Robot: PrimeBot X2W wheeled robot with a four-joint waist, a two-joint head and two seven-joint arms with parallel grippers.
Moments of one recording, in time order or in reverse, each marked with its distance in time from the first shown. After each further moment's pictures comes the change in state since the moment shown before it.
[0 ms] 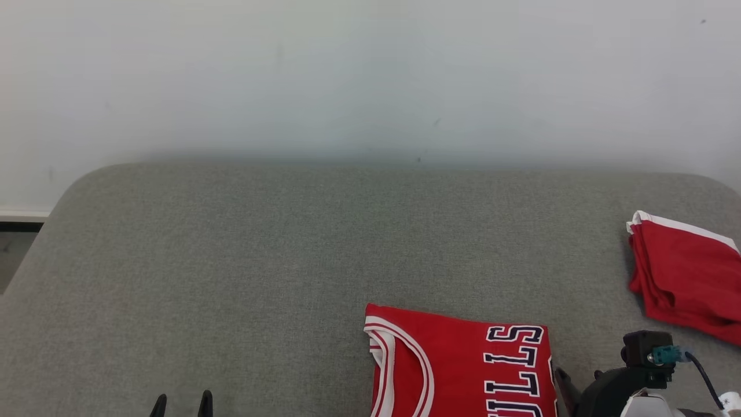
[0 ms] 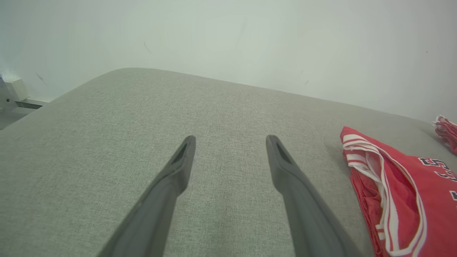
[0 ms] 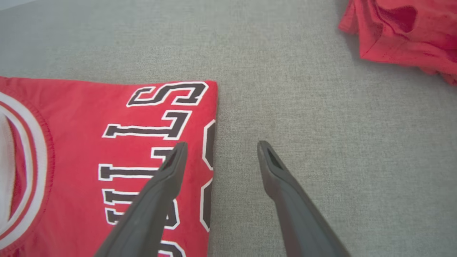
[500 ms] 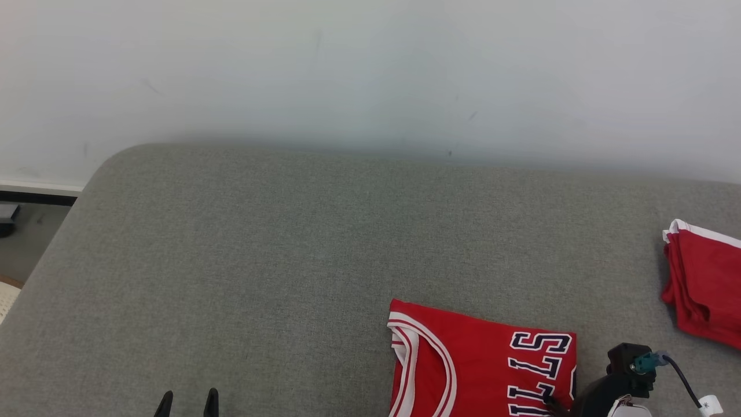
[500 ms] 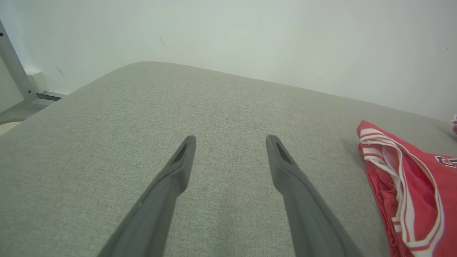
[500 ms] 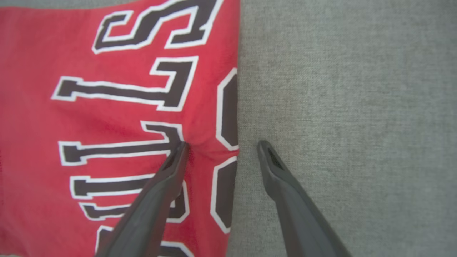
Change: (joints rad) left arm -0.019 0.008 -0.019 0.017 0.005 -0.007 0.000; right arm -0.076 0.001 -0.012 0.247 0.021 0.000 0.056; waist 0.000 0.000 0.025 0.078
